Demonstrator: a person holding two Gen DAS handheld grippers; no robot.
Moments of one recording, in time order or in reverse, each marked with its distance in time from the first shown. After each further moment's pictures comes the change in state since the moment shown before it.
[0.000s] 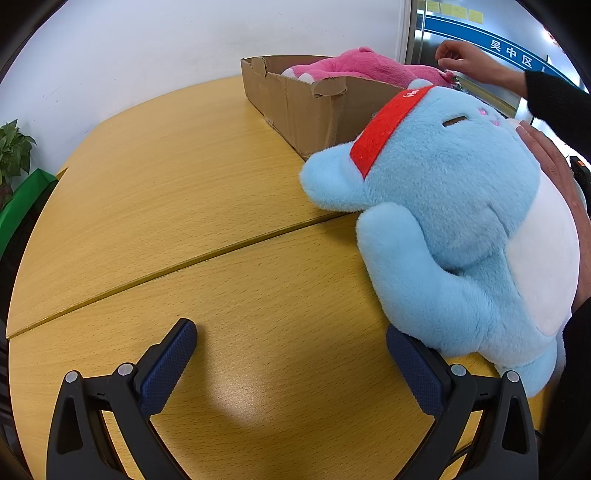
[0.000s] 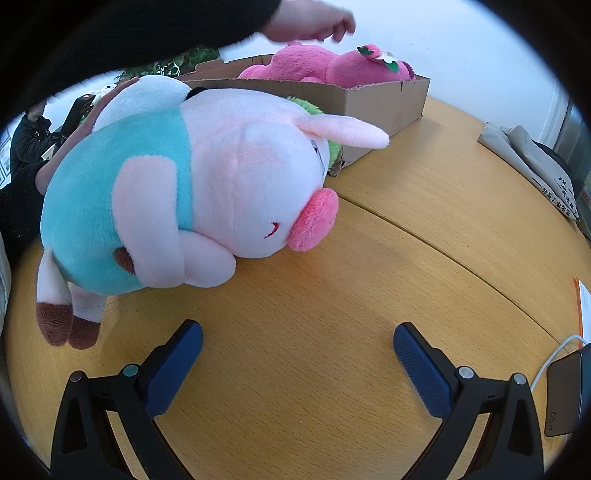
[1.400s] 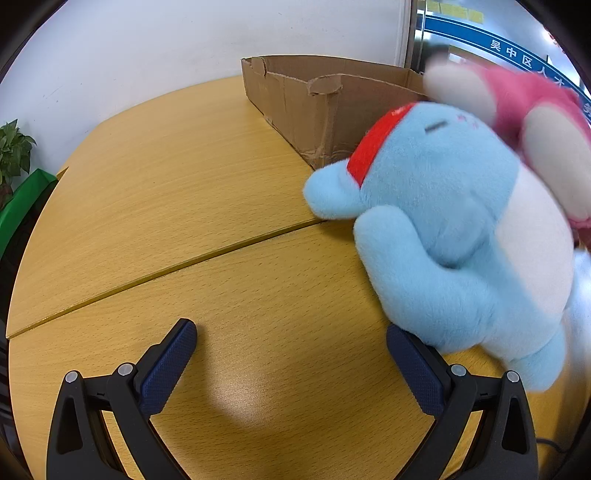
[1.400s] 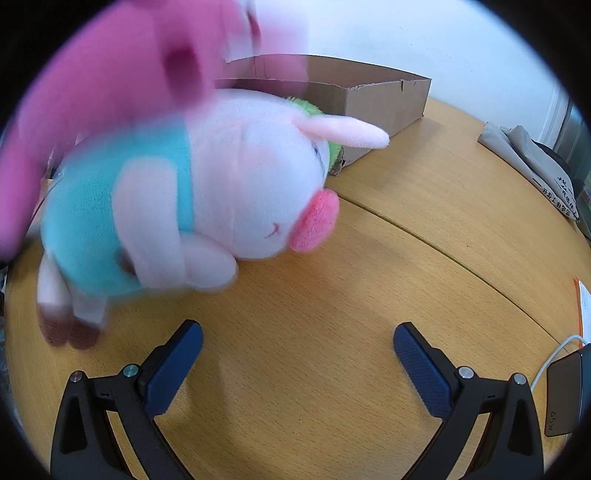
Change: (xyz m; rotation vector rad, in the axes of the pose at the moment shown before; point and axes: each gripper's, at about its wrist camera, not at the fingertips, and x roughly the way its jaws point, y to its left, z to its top) left arm -0.006 -0.006 -0.004 0.001 0.000 0.000; right arm -0.003 0.005 -0.002 0.002 0.001 -0.001
